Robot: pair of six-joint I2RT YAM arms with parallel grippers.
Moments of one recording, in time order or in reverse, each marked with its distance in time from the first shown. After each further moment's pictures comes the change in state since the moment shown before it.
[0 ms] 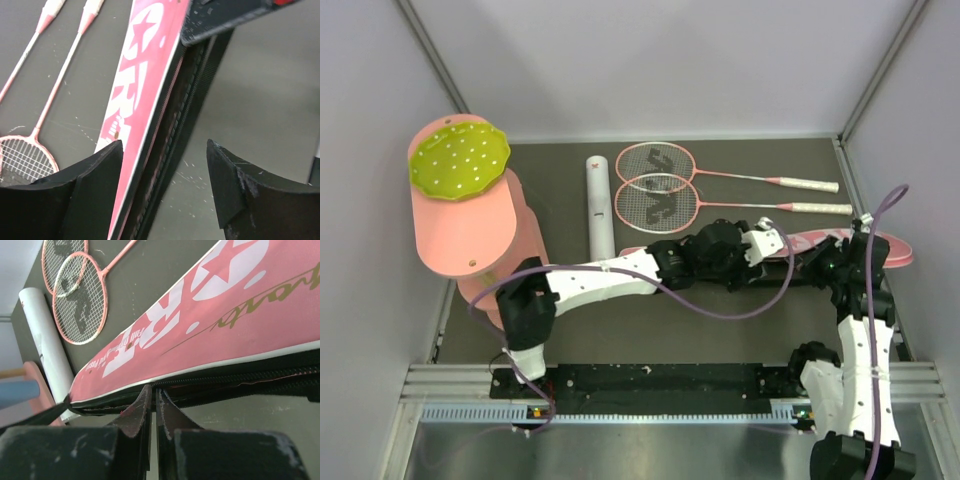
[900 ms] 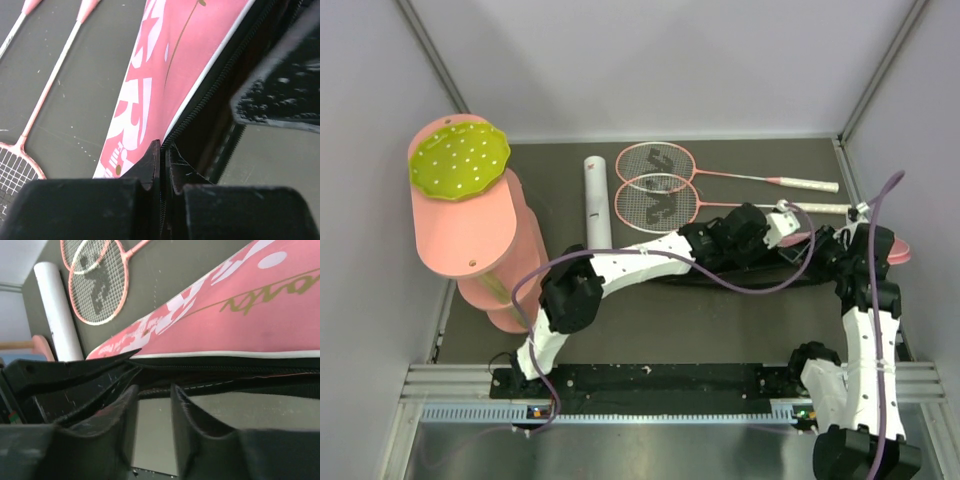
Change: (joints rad) left arm 0.045 0.332 0.377 -0.161 -0.024 -0.025; right arm 0.000 0.038 0.066 -0.036 -0.105 -0.060
